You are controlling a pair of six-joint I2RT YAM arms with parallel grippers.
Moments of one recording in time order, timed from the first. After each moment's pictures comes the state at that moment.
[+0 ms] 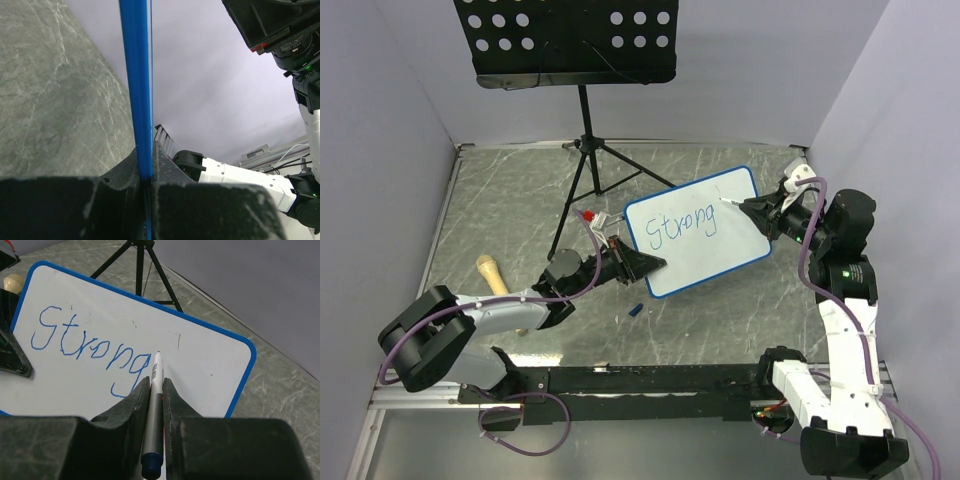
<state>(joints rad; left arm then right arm) -0.84 1.36 0.50 1.01 0.27 -0.99 -0.10 0.83 1.04 -0.38 -0.83 -0.28</state>
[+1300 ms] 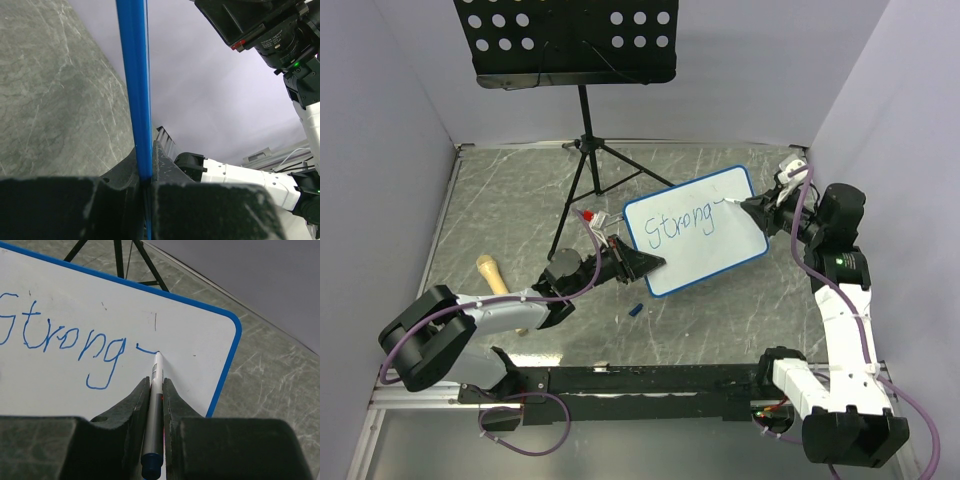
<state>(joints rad) -0.84 1.36 0.50 1.01 0.27 -1.00 -0.10 0.90 1.01 -0.36 -0.75 -0.29</state>
